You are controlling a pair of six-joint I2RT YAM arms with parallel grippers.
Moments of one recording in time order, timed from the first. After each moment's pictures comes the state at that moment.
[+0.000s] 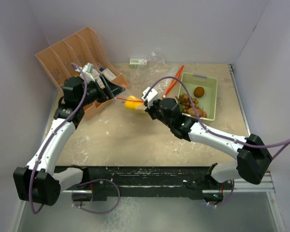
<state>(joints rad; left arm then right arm) -0.17 1.16 0.98 -0.10 0.55 -0.77 0.86 1.39 0.92 0.20 0.22 -0.20</state>
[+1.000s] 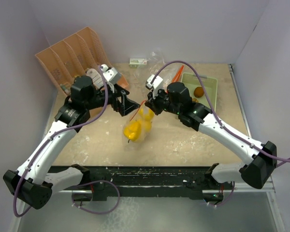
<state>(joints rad) -0.44 1.09 1.17 -0.26 0.65 -0.15 0.77 1.32 1.20 -0.25 -0.13 -0.08</state>
